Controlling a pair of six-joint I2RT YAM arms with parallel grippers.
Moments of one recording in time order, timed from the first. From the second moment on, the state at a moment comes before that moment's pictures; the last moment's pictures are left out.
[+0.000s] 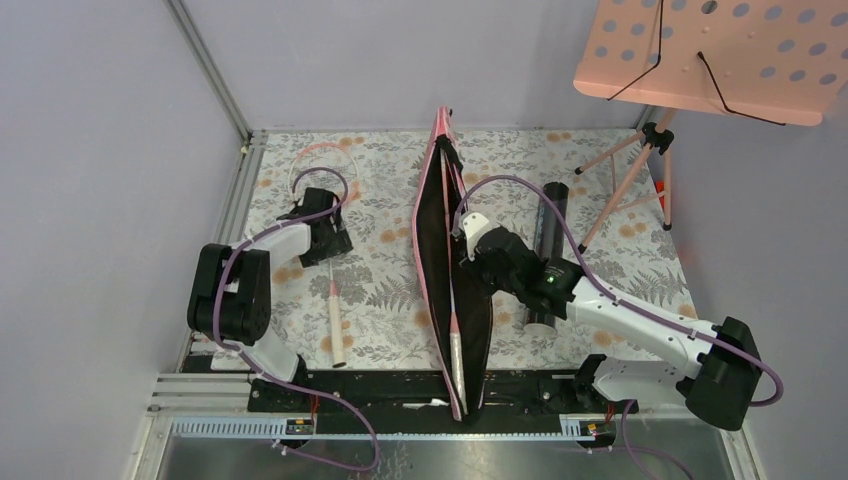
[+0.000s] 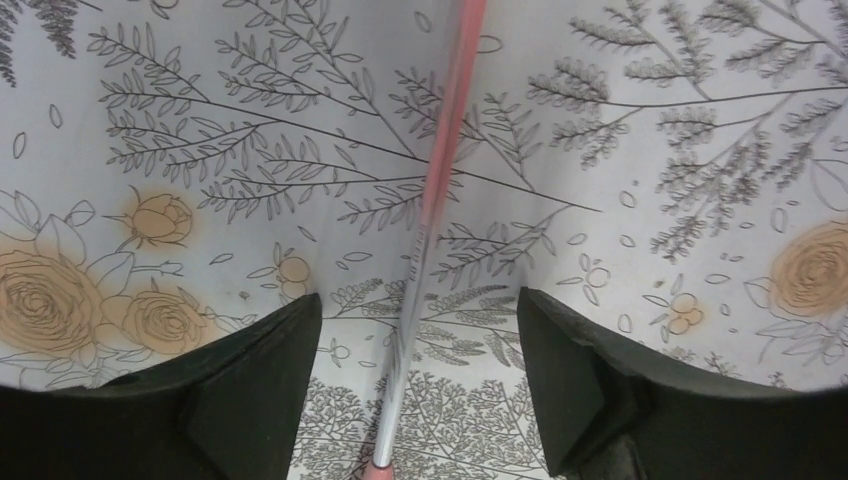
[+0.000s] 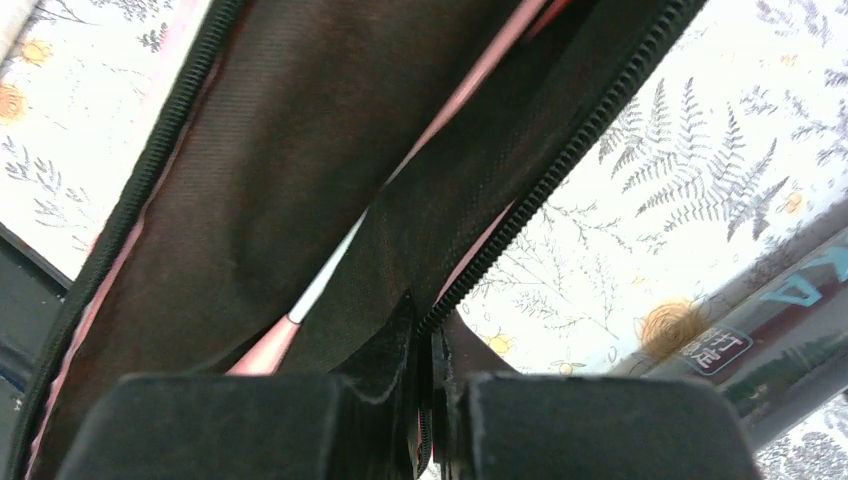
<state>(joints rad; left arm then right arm) -0.16 1.62 0.90 -0.37 -0.20 -0.52 0.91 1.17 0.90 -0.46 0.17 0.09</state>
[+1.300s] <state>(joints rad) -0.35 1.11 0.85 -0.39 -0.17 -0.45 0.90 1.38 1.18 -0.66 0.29 0.09</state>
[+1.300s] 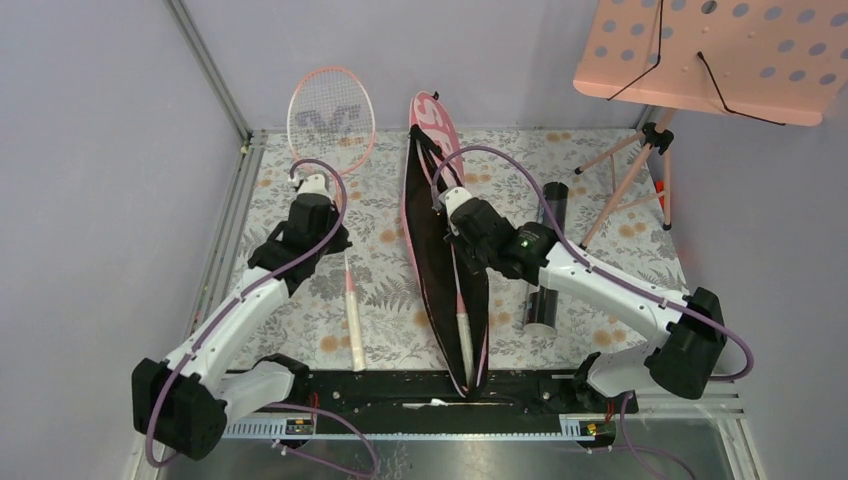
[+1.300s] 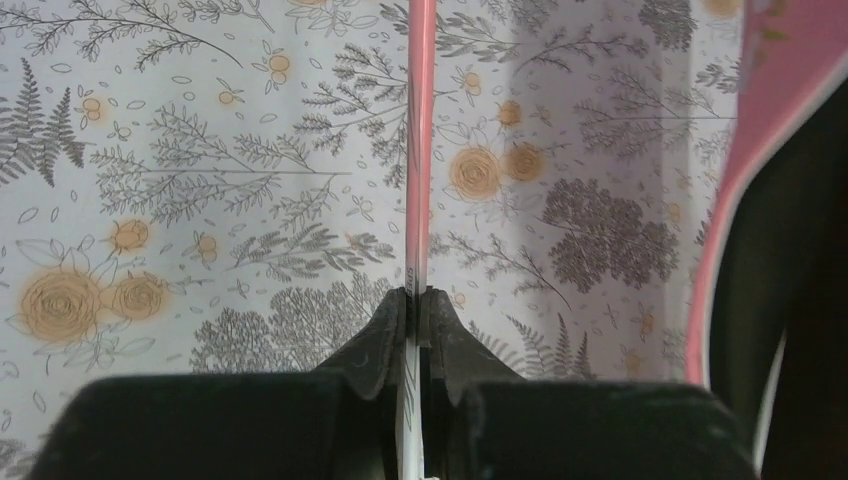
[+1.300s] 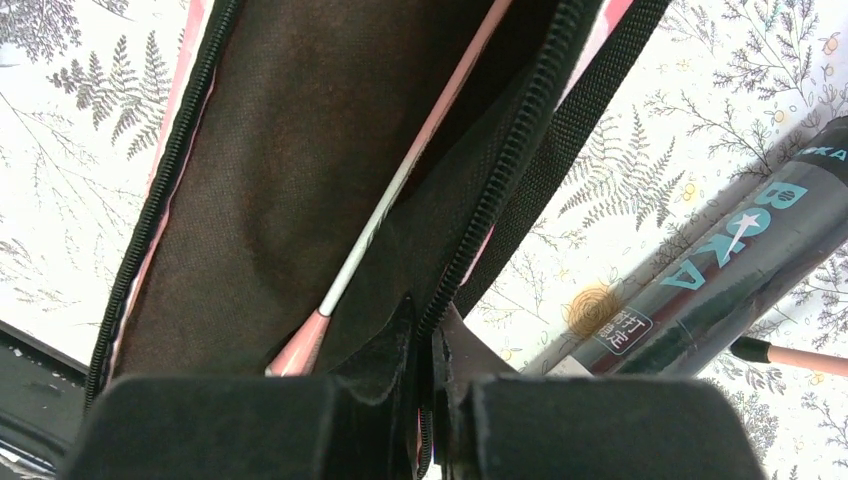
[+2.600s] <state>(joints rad) -0.93 1.14 0.85 -0.82 -0.46 -0.76 0.73 1.90 1.84 -0.89 0.17 0.30</state>
